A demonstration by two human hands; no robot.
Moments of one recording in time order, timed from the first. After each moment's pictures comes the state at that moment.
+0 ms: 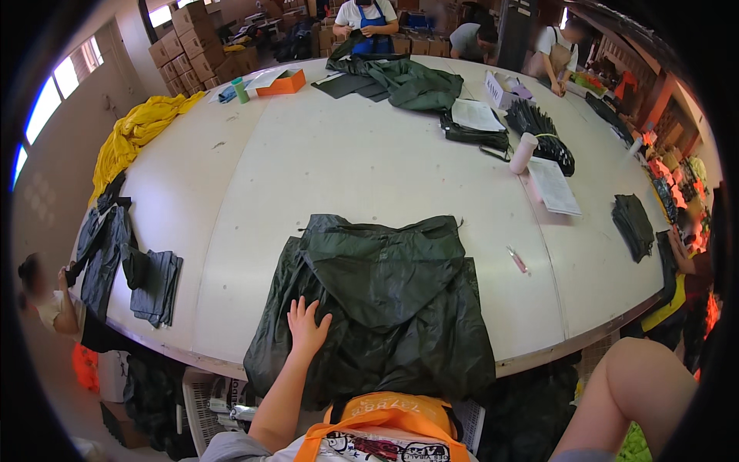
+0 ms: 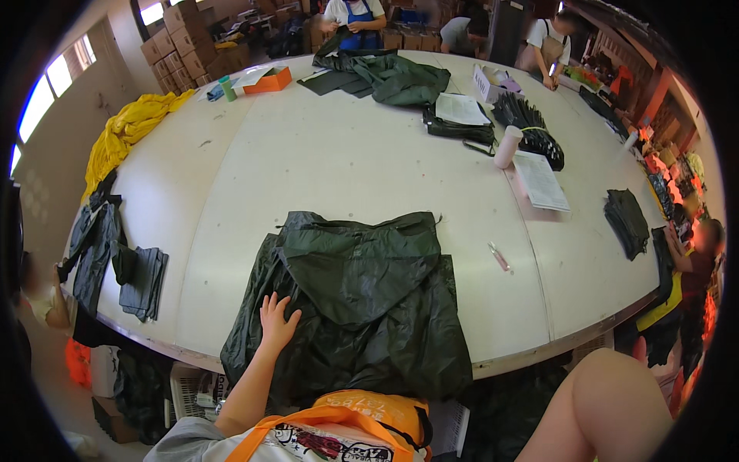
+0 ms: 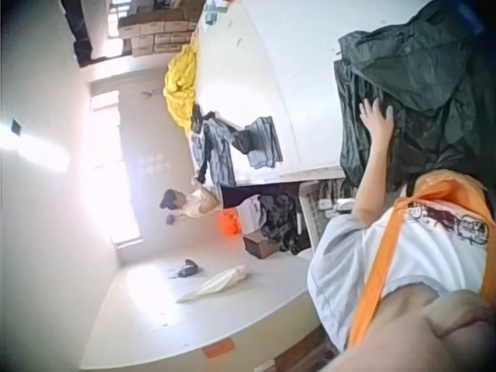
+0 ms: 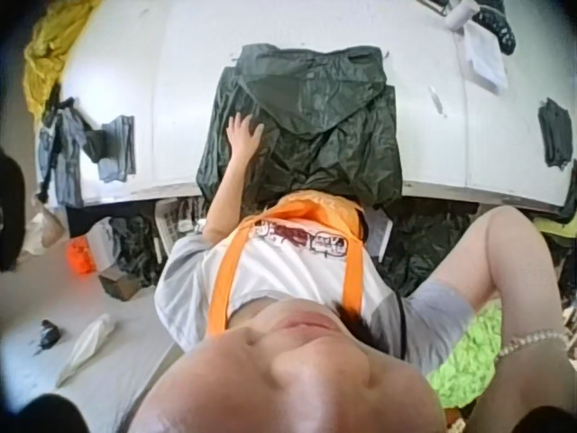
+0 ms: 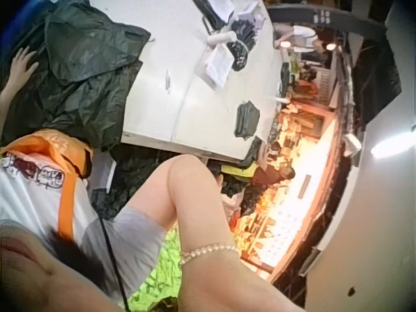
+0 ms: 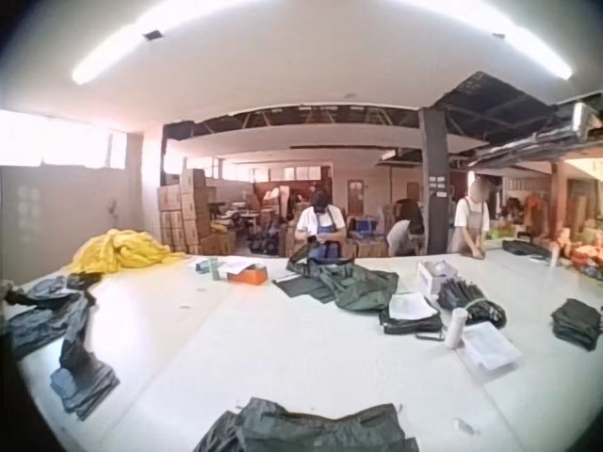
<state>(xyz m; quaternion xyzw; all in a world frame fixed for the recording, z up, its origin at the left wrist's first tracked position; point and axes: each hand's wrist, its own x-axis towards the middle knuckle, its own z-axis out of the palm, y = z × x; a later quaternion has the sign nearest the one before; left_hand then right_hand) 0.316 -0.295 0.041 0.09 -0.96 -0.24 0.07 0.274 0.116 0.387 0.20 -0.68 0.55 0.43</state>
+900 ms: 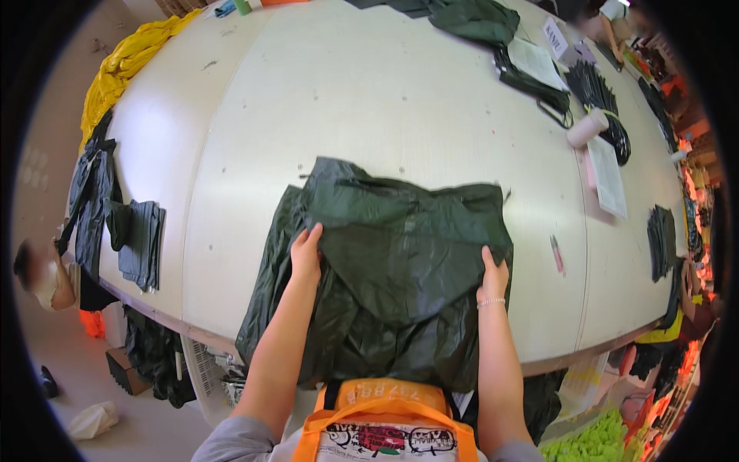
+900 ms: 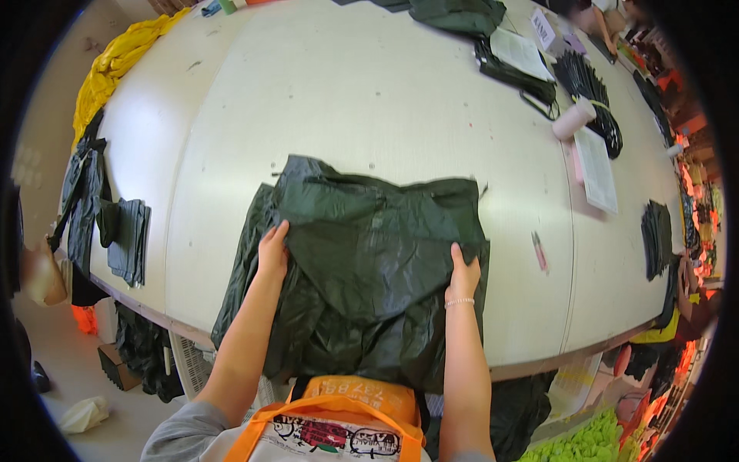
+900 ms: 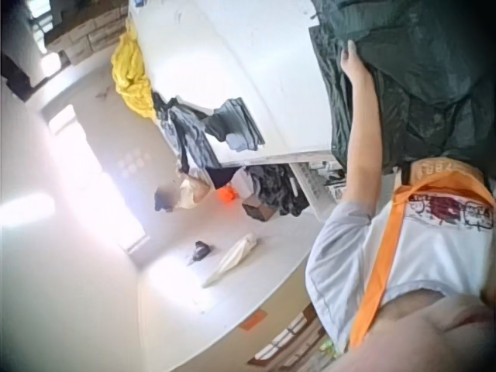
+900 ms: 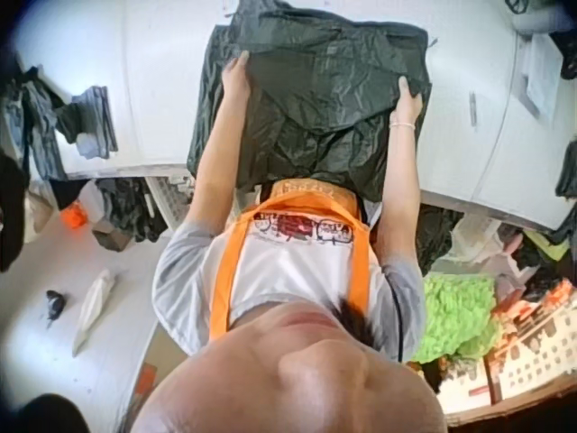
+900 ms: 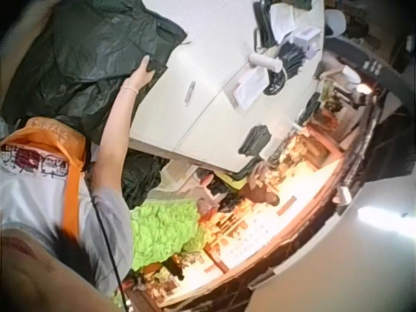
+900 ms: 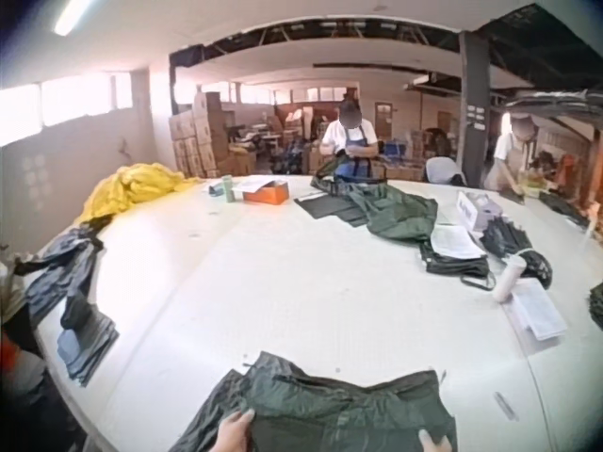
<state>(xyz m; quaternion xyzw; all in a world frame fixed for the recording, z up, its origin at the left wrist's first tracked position) 0.168 -0.324 -0.018 0.35 -0.49 -0.80 0.04 0.156 0.048 -0.014 -0.32 -0.57 0.75 0.08</state>
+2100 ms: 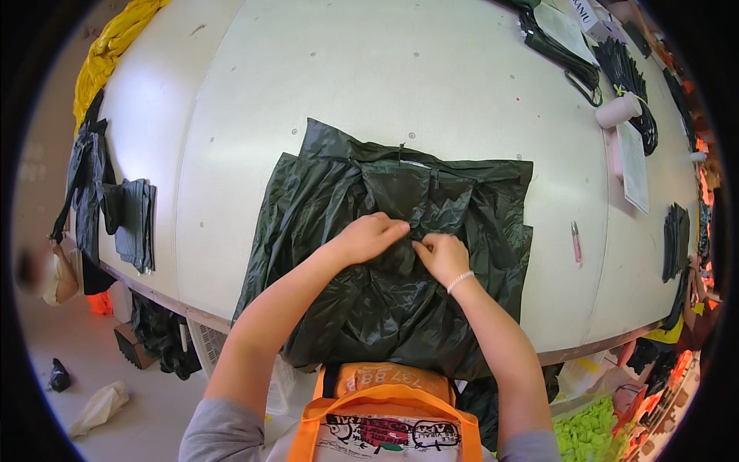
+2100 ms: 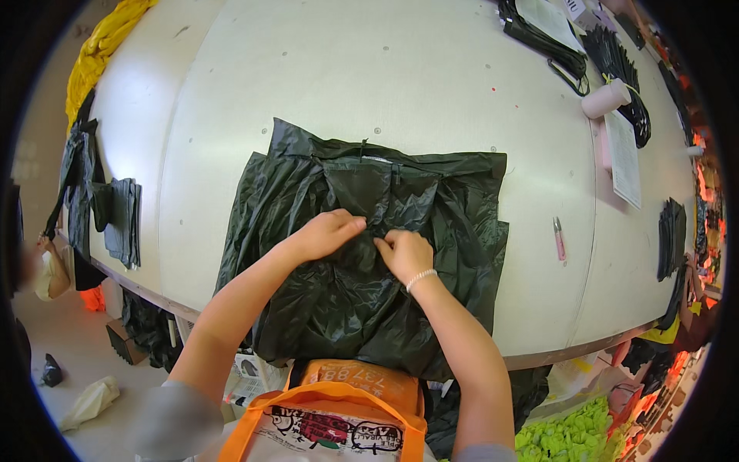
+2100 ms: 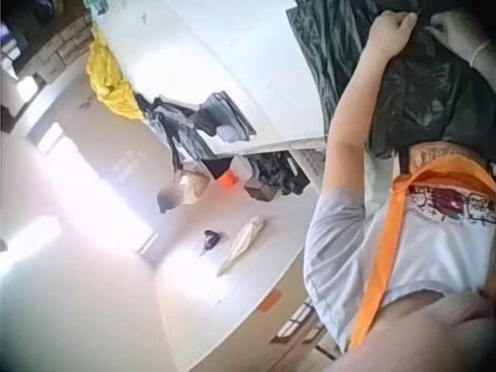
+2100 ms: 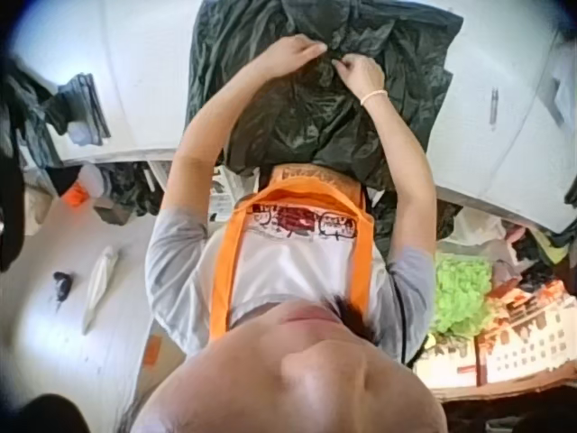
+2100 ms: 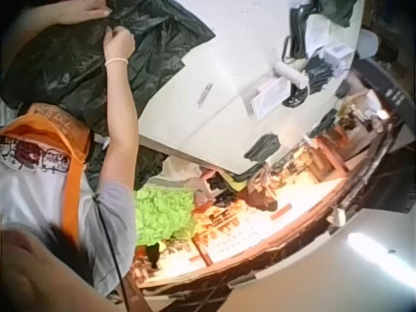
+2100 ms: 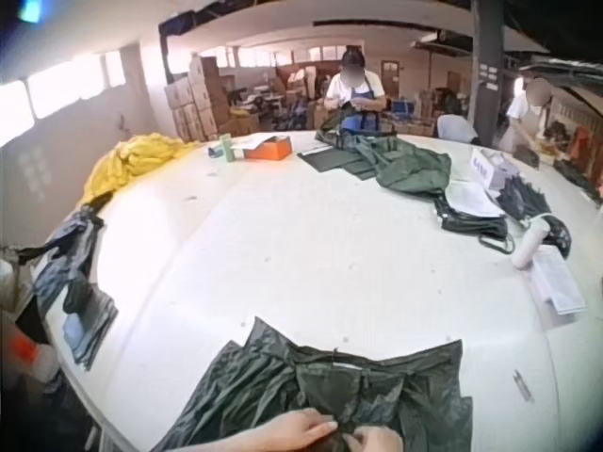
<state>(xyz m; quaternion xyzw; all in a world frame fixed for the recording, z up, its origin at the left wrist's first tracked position) 0.129 -0.249 0.030 -0.07 -0.83 -0.46 -0.30 0.143 -0.047 0.013 0.07 -0.93 0.27 -0.25</state>
